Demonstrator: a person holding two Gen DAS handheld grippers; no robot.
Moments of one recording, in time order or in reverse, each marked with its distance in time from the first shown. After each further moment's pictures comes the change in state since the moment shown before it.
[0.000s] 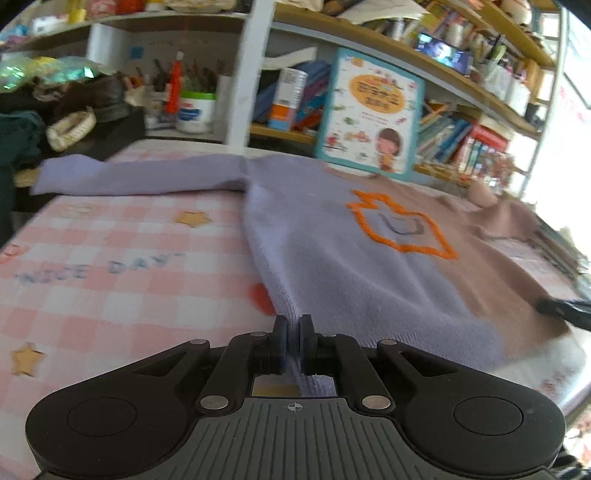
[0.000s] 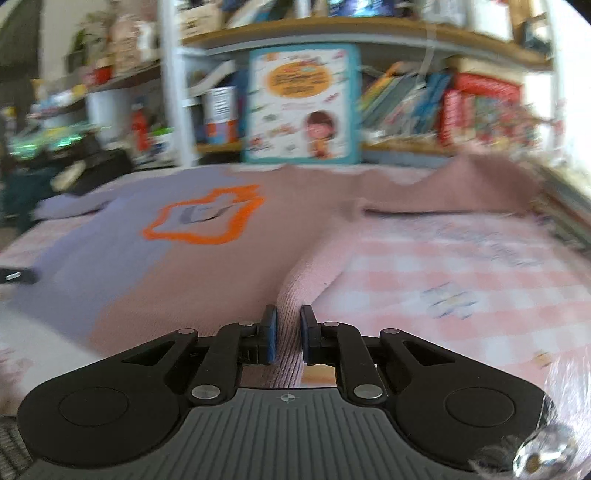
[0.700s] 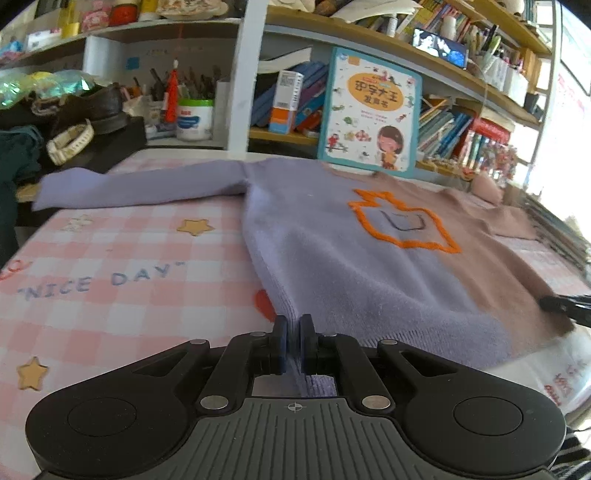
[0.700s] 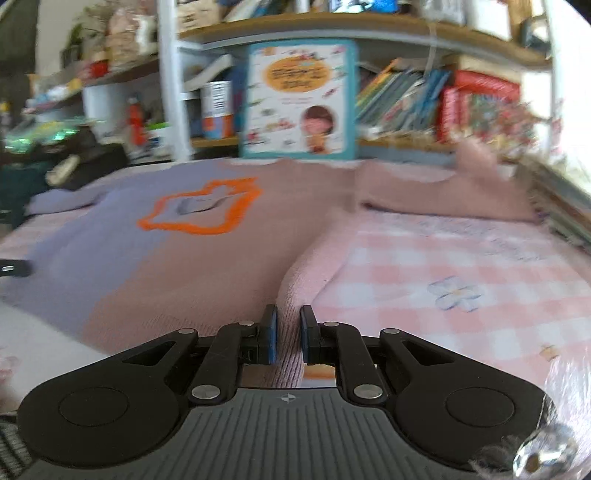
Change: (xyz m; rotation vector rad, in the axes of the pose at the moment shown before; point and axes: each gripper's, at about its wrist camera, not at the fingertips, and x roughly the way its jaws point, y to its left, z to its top) left arm 0.001 0.000 0.002 0.048 -0.012 0.061; right arm 0.007 0.005 -0.005 -0.002 0.017 0.021
